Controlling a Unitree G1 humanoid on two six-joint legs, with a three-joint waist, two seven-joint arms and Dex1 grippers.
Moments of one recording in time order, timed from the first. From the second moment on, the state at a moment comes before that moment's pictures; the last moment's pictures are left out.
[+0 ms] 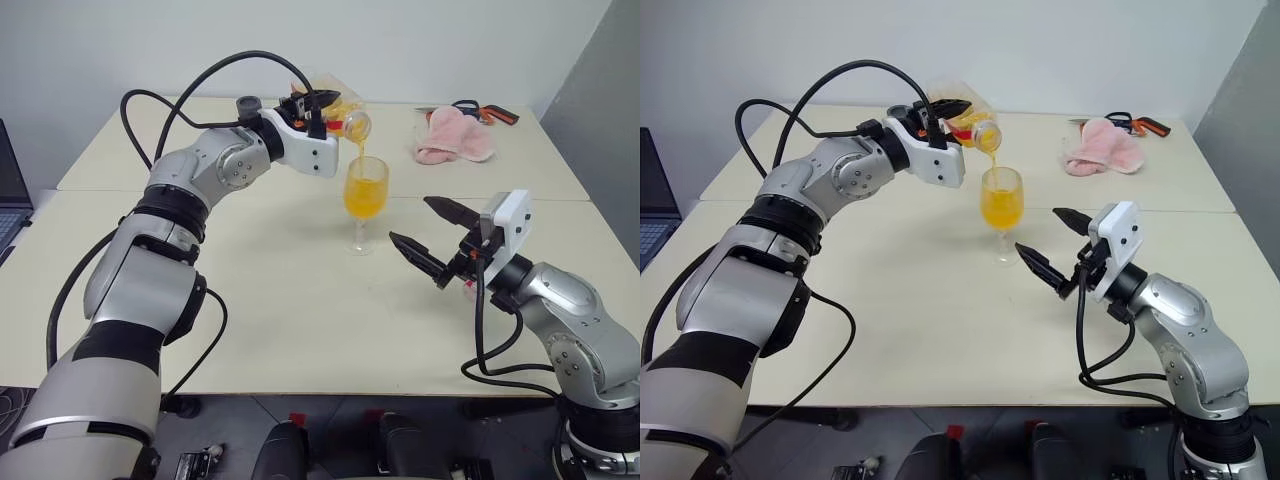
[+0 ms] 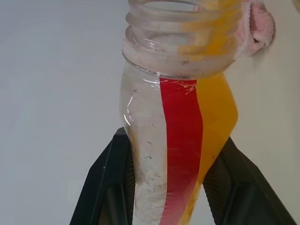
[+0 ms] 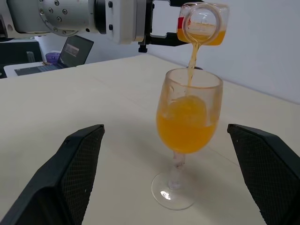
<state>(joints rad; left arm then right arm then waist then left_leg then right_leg) -1.37 0.54 -0.46 1.11 0.74 -0.77 -0.06 -0.28 -0.49 -0.07 -0.56 0.52 0.56 0.55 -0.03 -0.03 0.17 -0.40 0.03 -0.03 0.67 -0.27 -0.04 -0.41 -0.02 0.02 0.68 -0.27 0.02</state>
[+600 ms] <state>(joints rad) -1.38 0.53 -0.47 1.12 0.73 -0.76 -0.06 -0.28 -0.49 -0.06 -0.57 0.53 0.56 0.54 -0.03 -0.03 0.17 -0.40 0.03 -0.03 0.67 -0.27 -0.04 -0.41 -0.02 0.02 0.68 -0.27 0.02</state>
